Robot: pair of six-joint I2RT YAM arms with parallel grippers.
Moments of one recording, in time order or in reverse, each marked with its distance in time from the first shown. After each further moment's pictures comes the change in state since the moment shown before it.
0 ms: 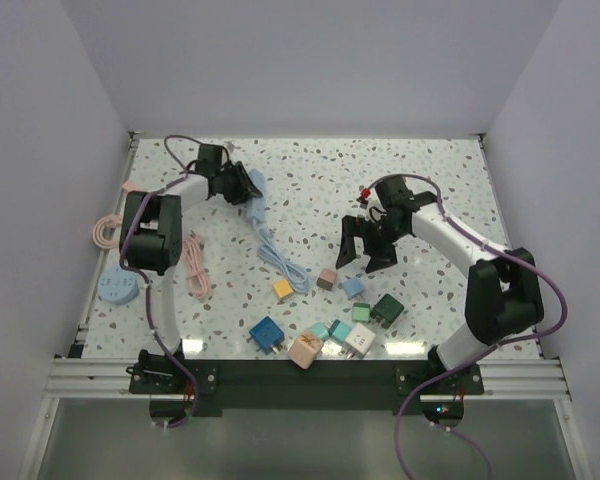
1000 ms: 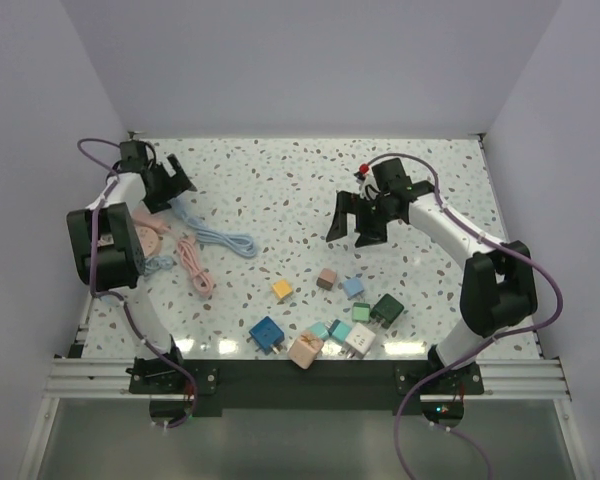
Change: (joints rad) left arm 0.402 -0.164 -0.022 -0.263 -0.198 0.174; right arm 0.000 0.043 0.117 0.154 0.023 0.075
